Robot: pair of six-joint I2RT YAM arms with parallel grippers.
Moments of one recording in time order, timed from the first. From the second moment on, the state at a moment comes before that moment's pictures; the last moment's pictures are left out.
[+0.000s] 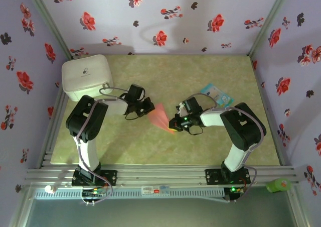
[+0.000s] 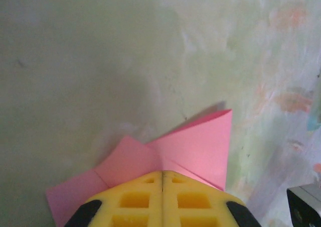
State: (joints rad) left arm -0.52 1.92 1.00 0.00 0.37 -0.91; right arm 0.54 1.74 0.71 0.00 -0.68 0.74
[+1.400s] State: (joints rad) left arm -0.62 1.91 0.98 0.03 0.37 -0.81; right arm 0.56 1.70 0.78 -0.08 -0.66 0.78
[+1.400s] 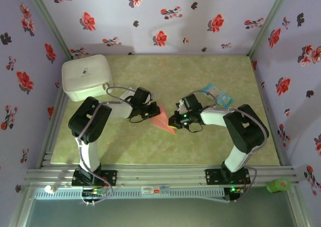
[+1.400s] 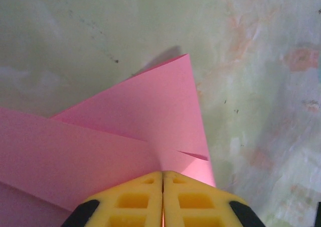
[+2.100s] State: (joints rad) left arm -0.61 1.91 0.97 0.04 0.39 -0.81; right arm 0.57 1.67 0.66 -0.04 -0.66 0.80
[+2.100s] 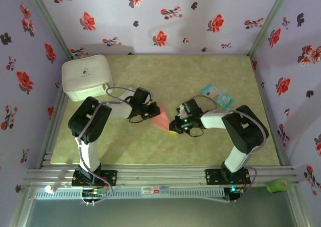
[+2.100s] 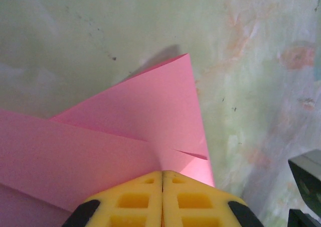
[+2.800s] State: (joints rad) left arm -0.60 1.90 0.94 0.09 0.40 -0.83; right arm 0.54 1.40 0.60 -0.11 -0.51 0.91
